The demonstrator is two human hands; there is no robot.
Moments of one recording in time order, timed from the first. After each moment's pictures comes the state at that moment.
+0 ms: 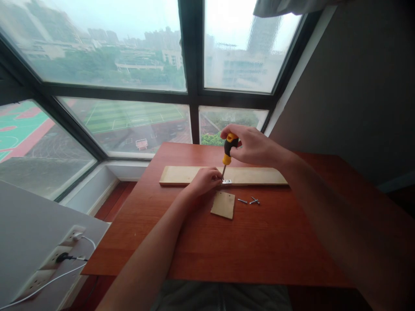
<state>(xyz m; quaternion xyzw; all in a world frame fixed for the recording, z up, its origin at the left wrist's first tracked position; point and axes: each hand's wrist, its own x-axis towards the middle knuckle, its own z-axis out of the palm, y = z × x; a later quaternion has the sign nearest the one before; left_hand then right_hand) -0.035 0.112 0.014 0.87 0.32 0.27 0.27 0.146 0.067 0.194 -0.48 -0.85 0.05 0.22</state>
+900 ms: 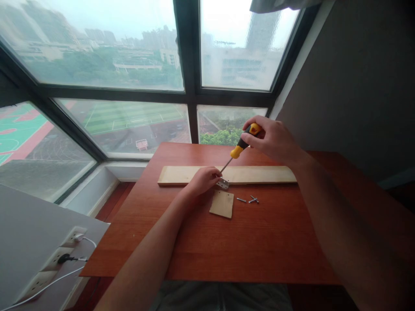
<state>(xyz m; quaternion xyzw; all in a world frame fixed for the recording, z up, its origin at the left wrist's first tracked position) -0.033 0.113 0.013 0.85 0.33 0.28 0.30 0.181 0.056 0.193 -0.57 -0.75 0.02 0.35</state>
